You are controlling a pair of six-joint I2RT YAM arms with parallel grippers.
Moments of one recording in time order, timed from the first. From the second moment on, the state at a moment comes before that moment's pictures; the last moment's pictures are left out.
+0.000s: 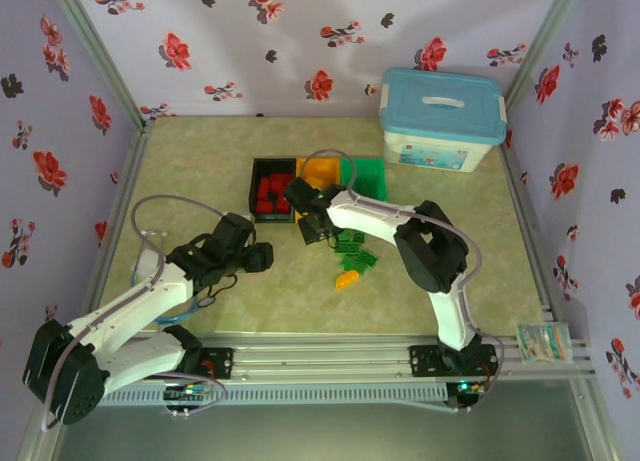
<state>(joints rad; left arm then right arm) -0.68 1.04 0.67 -0.57 -0.13 -0.60 0.86 2.06 1.55 -0.80 0.21 0.46</state>
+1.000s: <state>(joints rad) -0.68 1.03 0.65 -0.56 -0.13 -0.60 0.88 2.00 1.57 -0.85 0.24 0.44</state>
